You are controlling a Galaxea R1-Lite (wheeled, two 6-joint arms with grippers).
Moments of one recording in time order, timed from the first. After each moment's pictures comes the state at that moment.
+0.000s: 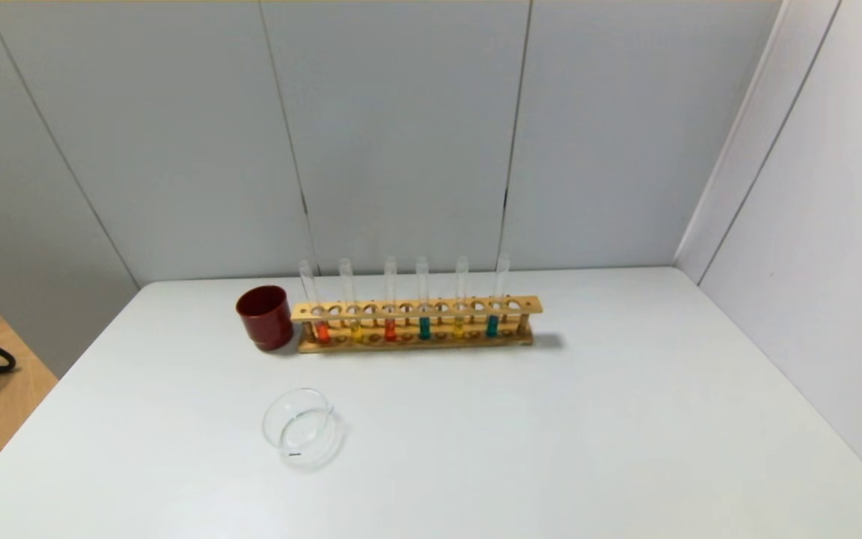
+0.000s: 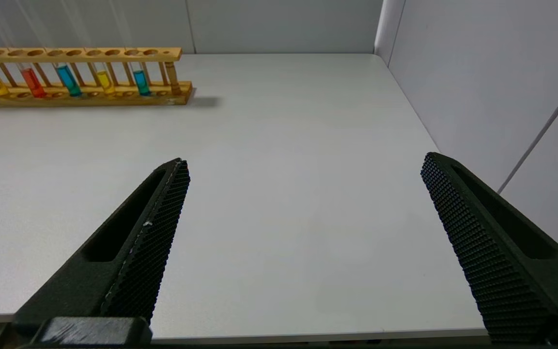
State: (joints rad) left arm 0.00 0.00 0.00 0.01 0.00 0.02; right arm 0.00 0.00 0.00 0.00 0.00 0.00
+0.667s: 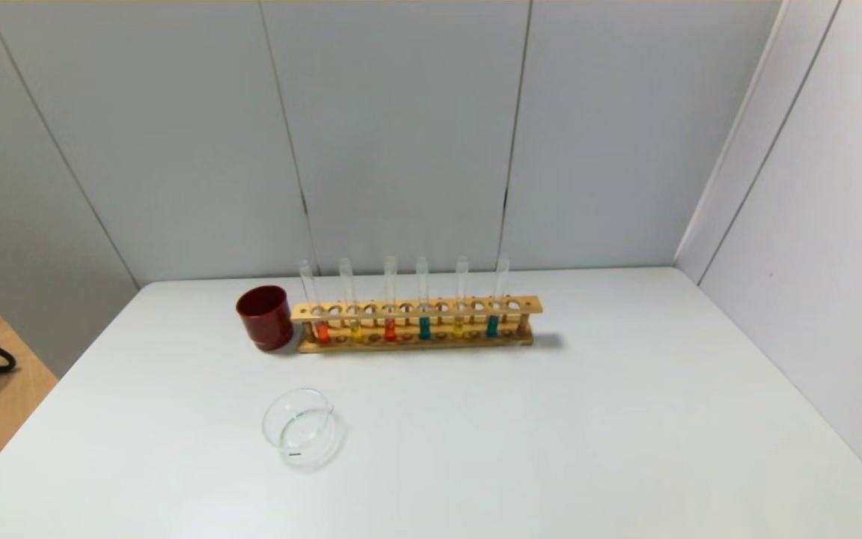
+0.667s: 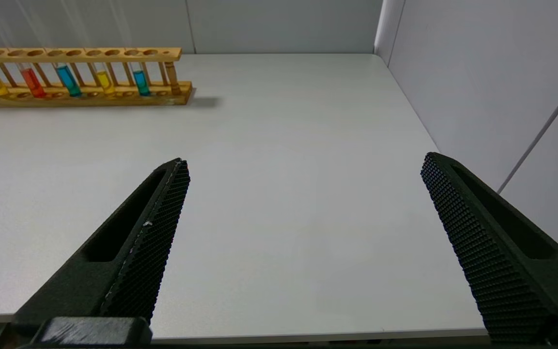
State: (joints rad) left arm 0.00 0.17 -0.43 0.27 -0.04 0.00; right arm 0.00 0.00 0.00 0.00 0.00 0.00
